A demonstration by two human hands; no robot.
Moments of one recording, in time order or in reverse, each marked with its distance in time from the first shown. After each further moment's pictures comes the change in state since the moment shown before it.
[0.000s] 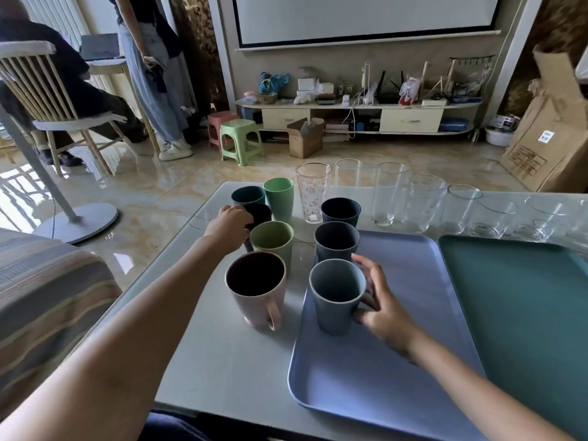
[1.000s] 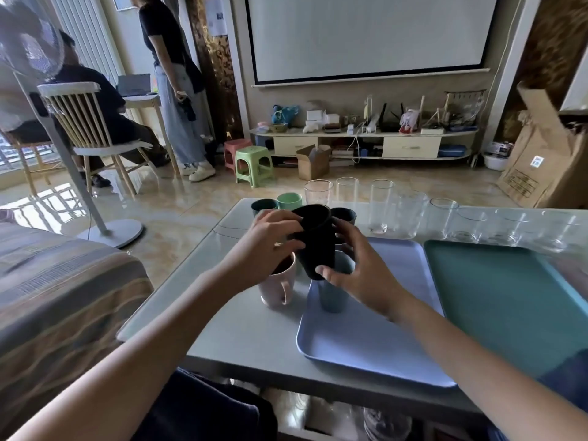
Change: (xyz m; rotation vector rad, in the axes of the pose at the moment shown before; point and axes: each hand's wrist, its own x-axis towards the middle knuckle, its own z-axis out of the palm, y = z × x) left_hand -0.164 0.110 -0.105 -0.357 0.285 0.339; right_hand -0.053 -0.106 0.025 -0.221 0.004 -0.278
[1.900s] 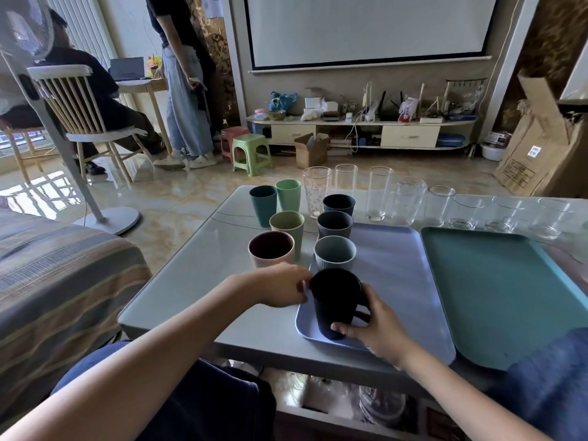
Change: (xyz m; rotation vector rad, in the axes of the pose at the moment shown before) left_hand -0.026 0.010 0.045 0.144 -0.774 -0.159; right_hand -0.071 0.072 0.019 0.033 0.019 0.248
